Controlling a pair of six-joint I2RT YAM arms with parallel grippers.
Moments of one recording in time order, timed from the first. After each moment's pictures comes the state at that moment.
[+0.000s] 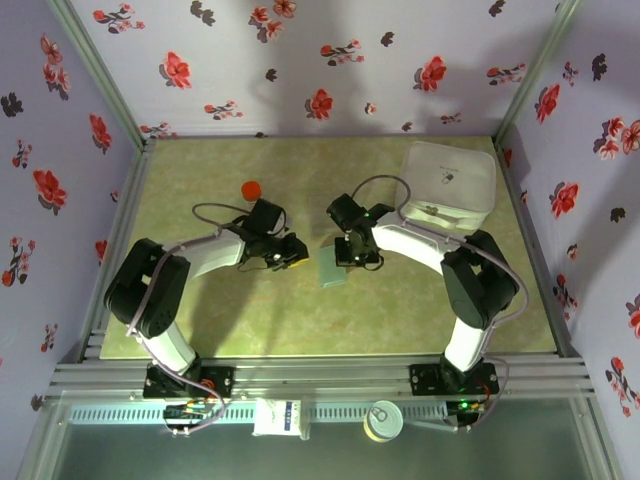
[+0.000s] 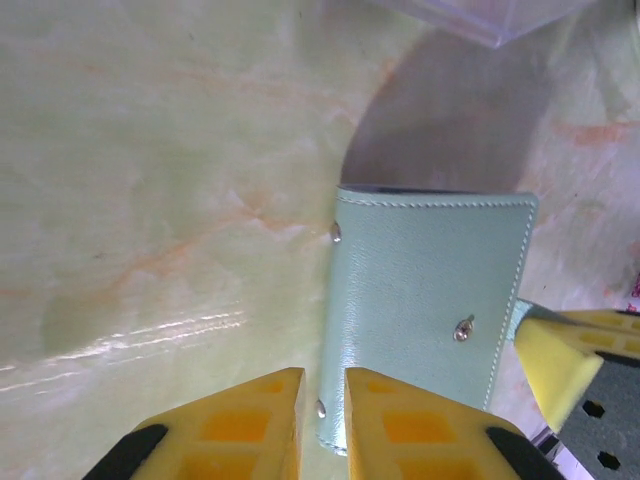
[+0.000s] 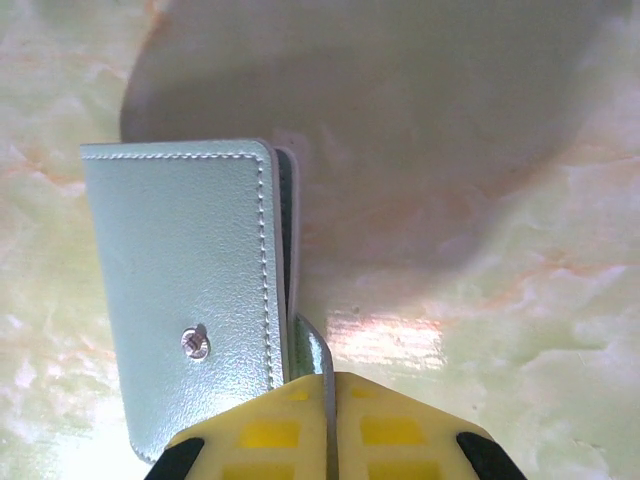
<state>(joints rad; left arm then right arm) -0.57 1.68 0.93 -0.25 0.44 -0.85 0.71 1.76 1.23 -0.80 -0.01 0.64</state>
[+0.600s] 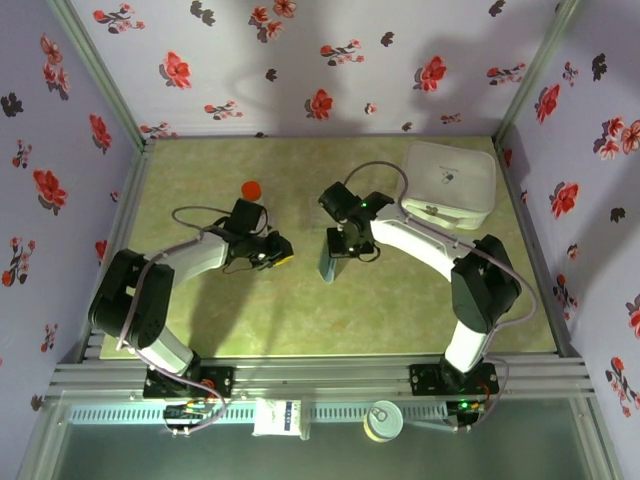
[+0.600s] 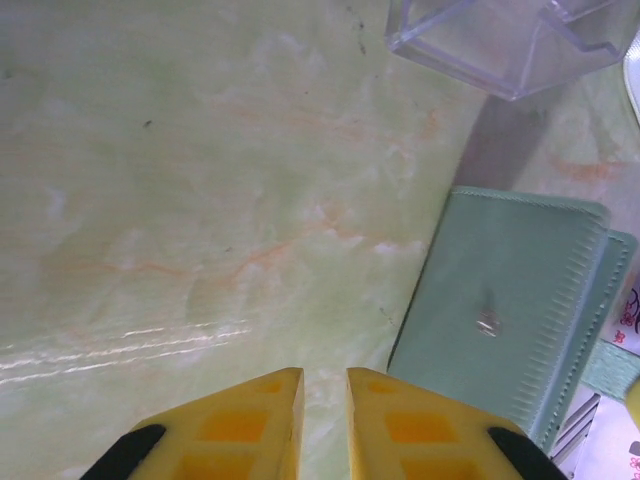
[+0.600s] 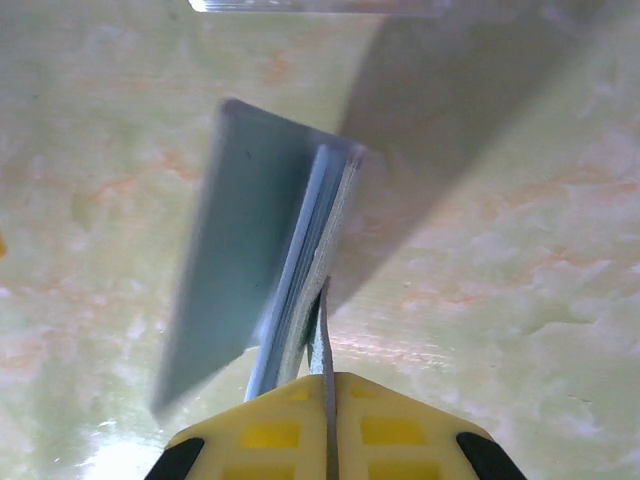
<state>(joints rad) -0.48 1.59 0.85 -0.26 0.45 -0.82 0.77 1.75 1.40 -0.94 -0.01 0.63</state>
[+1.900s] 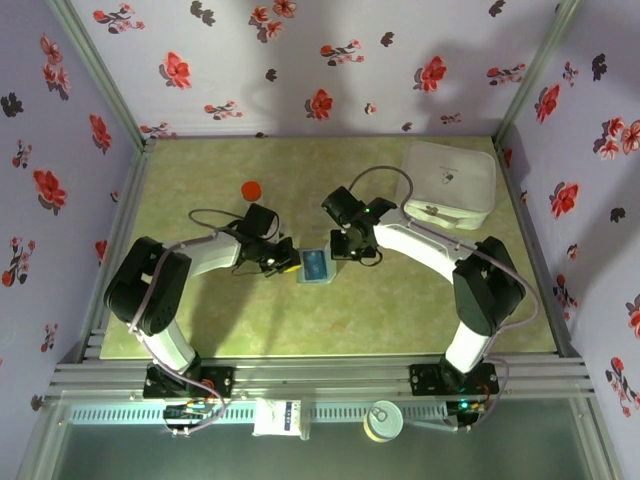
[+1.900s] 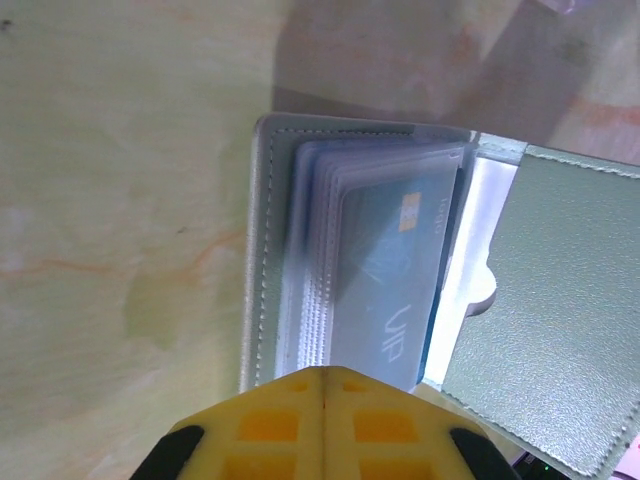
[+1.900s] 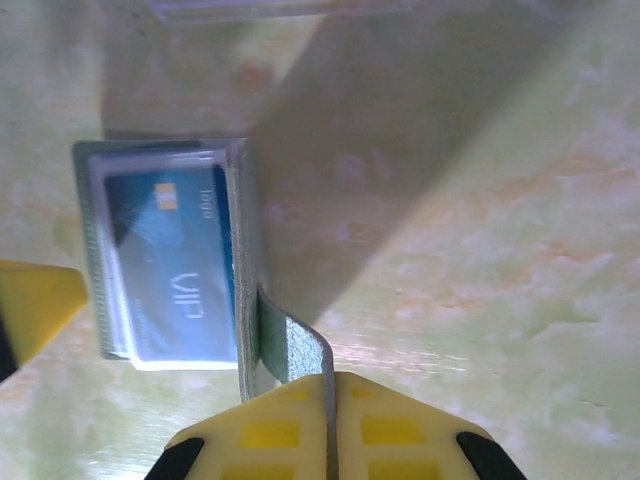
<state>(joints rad) -0.54 1.70 0.88 -0.23 0.50 -0.80 0.75 1.72 1.30 -0.86 0.02 0.69</state>
